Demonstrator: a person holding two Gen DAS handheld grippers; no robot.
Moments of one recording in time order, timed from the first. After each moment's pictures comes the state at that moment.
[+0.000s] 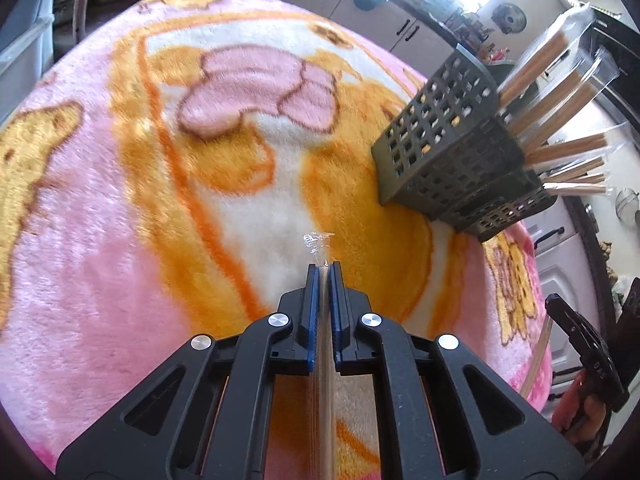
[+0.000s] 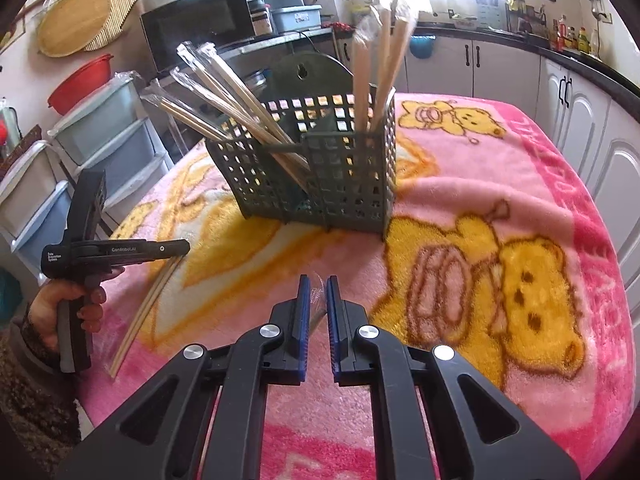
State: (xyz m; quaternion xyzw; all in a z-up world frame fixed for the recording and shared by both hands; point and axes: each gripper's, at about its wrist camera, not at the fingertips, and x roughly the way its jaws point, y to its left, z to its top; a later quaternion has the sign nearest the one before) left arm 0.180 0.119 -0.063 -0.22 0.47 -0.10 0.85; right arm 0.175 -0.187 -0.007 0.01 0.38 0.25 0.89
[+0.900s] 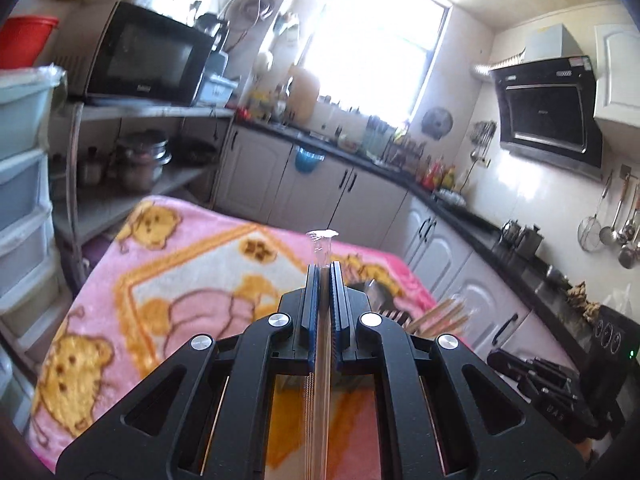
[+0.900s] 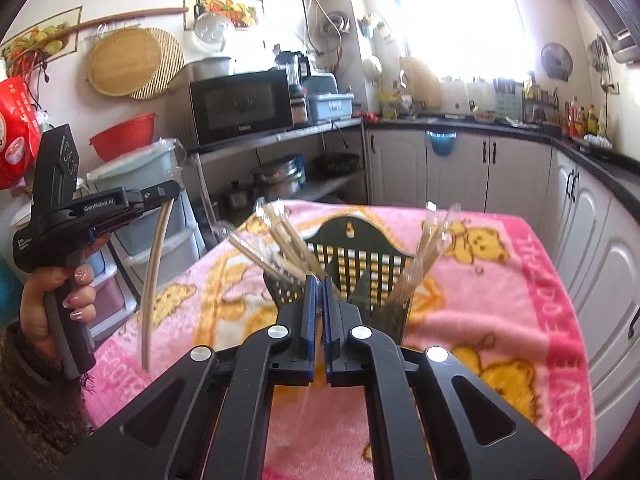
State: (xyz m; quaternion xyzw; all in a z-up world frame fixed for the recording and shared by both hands) left arm 0.143 0.080 0.136 -0.16 0.18 -0.10 0.97; right arm 0.159 -0.184 0.100 0.01 0.22 0.28 0.93
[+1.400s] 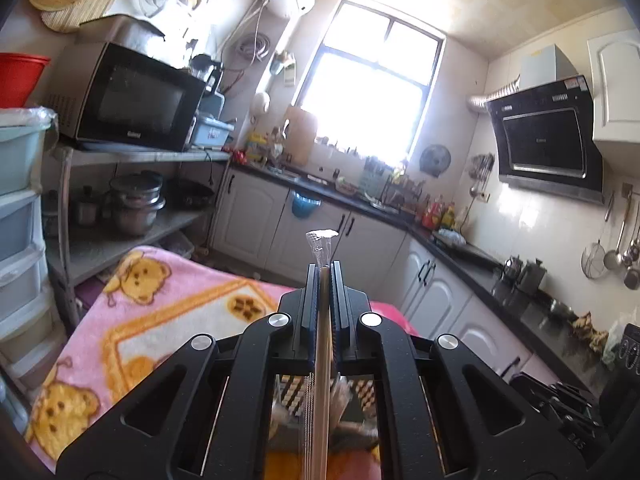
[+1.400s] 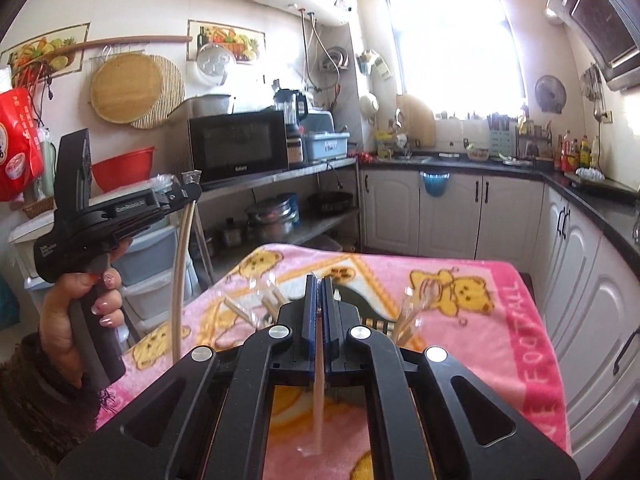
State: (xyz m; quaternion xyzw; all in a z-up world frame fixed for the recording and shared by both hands) left arm 0.171 0.063 0.178 -0.16 0.11 -0.08 0.98; right arm 0.168 -0.195 0.144 0.01 0.16 0.27 0.95
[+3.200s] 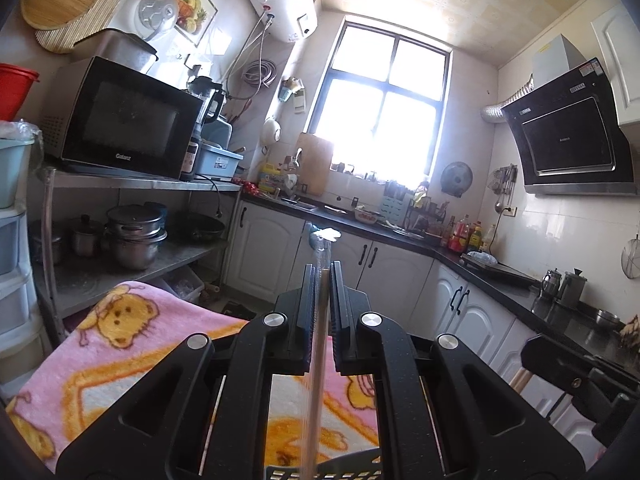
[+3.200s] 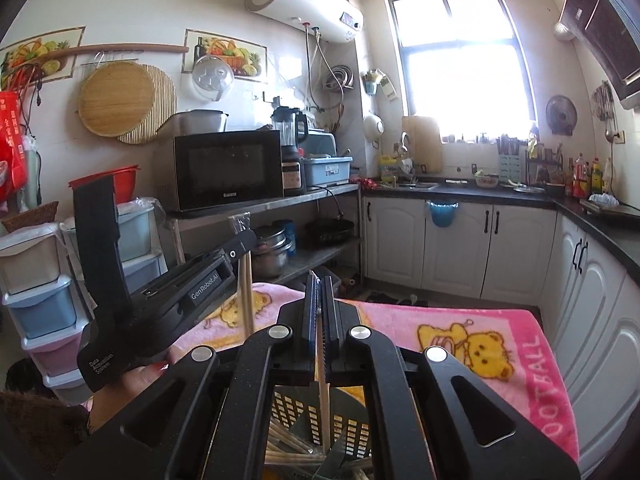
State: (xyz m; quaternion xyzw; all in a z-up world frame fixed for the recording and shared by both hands) left arm 0.271 0.026 0.139 -0.14 0.05 -0.04 0.99; right arm 0.276 -0.147 0.149 0.01 0.13 0.27 0.95
